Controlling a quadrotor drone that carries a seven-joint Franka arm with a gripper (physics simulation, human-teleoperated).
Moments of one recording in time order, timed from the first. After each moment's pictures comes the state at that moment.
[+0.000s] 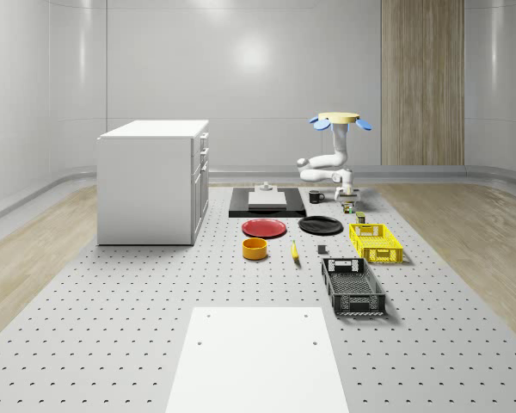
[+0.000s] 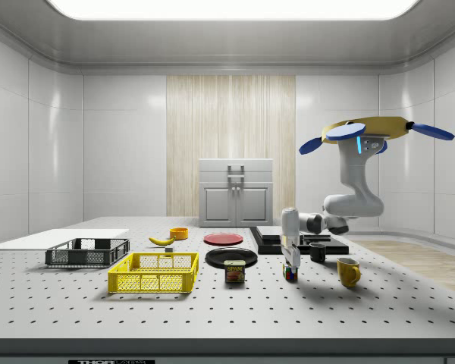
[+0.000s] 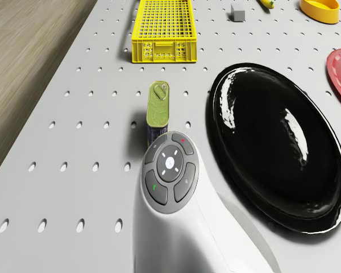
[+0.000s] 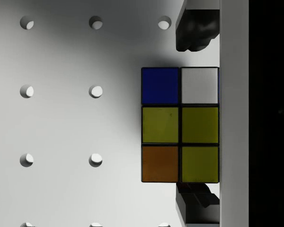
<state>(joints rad) -1.10 -1.32 1.17 -2.85 -2.02 1.44 1.61</state>
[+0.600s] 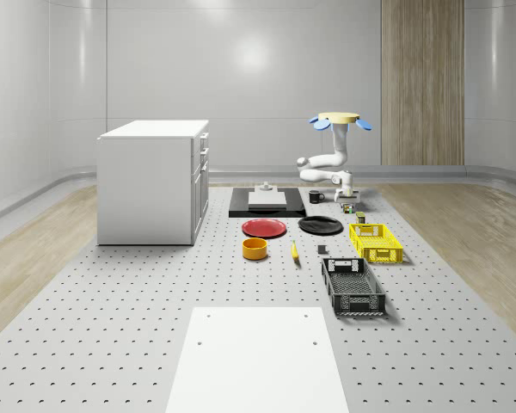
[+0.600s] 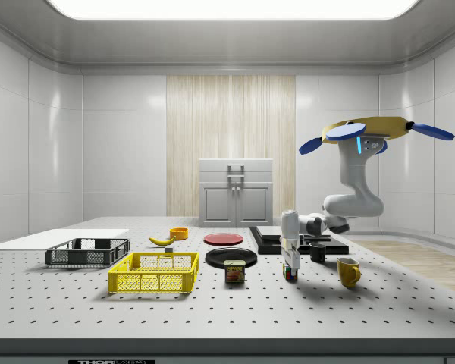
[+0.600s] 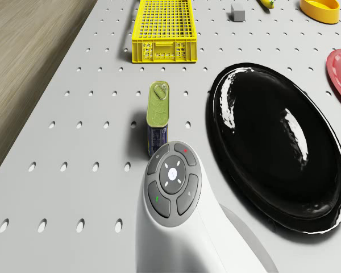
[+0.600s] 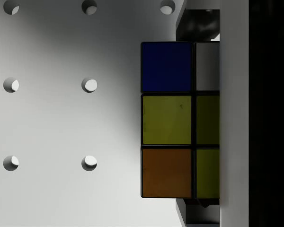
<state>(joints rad) -1.10 -1.34 1.14 -2.84 -2.04 1.48 1.61</state>
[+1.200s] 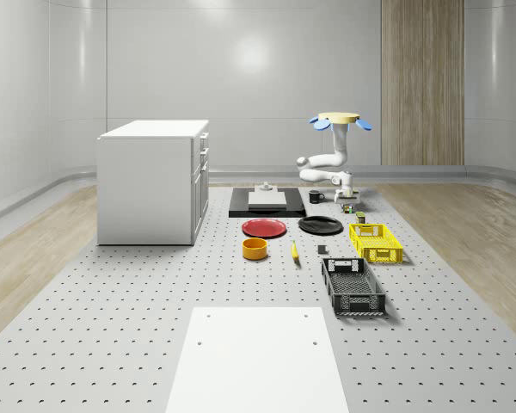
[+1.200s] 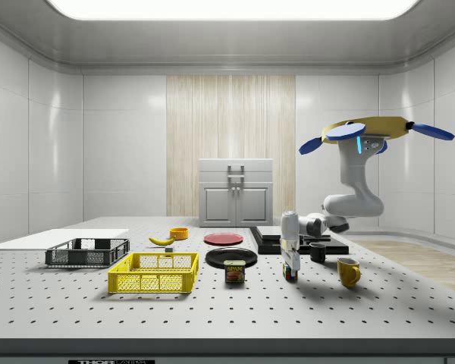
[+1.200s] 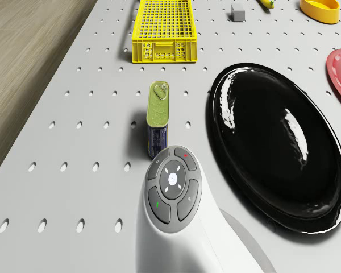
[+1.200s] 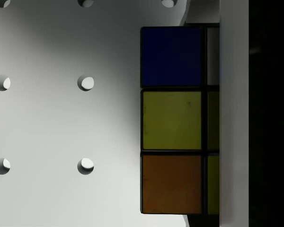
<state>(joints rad) -1.11 -1.36 1.13 -2.83 -2.05 1.50 1.61</state>
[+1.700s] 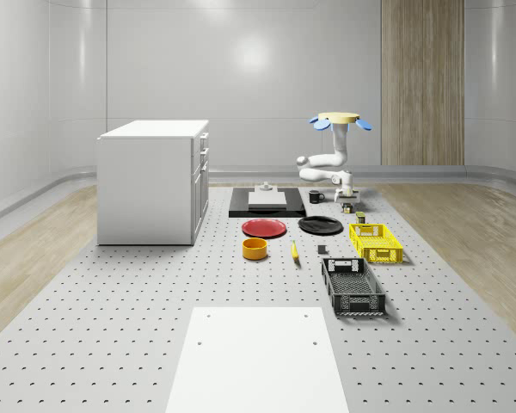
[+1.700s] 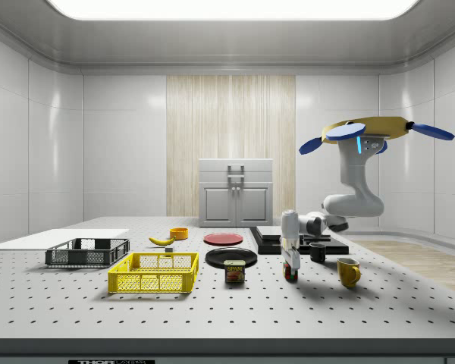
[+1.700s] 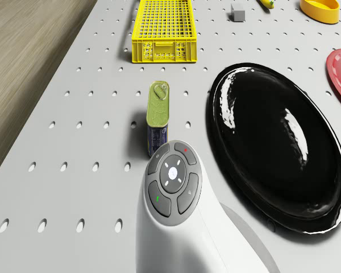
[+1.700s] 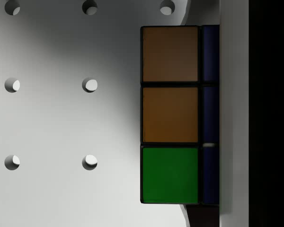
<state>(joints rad) -1.11 -1.37 1.17 -2.84 -2.01 1.50 1.62</state>
